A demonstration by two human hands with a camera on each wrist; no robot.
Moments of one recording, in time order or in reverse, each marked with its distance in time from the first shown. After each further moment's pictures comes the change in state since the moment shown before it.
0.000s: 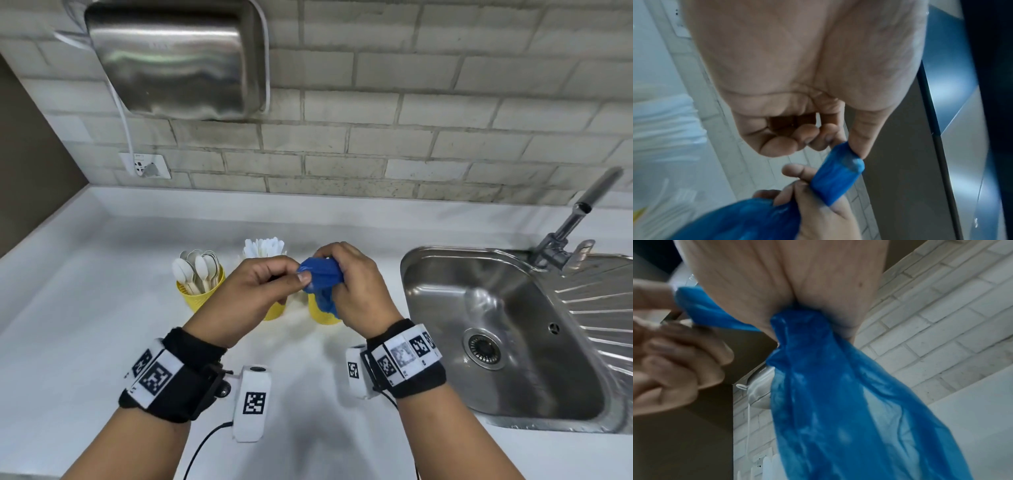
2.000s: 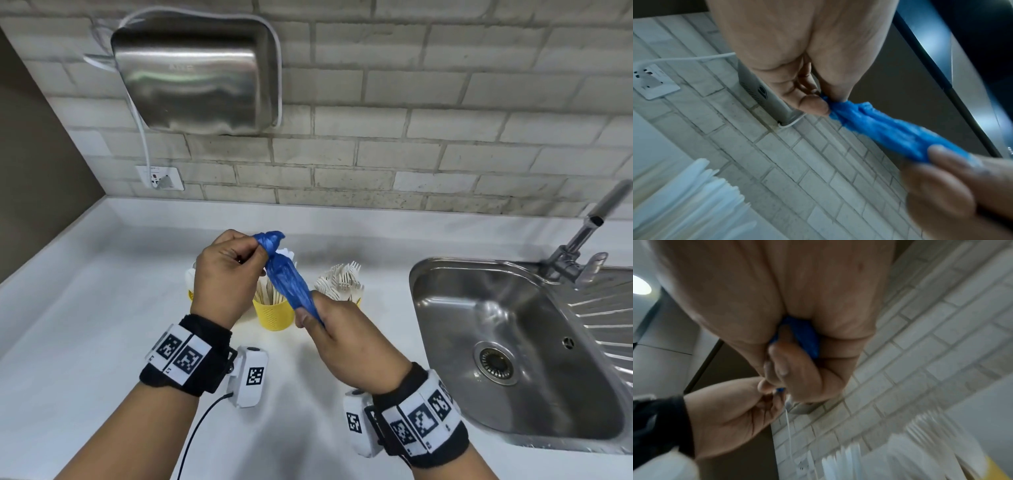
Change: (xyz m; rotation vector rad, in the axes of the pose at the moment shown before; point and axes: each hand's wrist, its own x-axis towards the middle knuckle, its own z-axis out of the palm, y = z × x) left_hand 0.025 -0.011 -0.031 0.310 0.619 0.229; right_hand -0.031 -0.046 0.010 -0.050 -0.328 -0.042
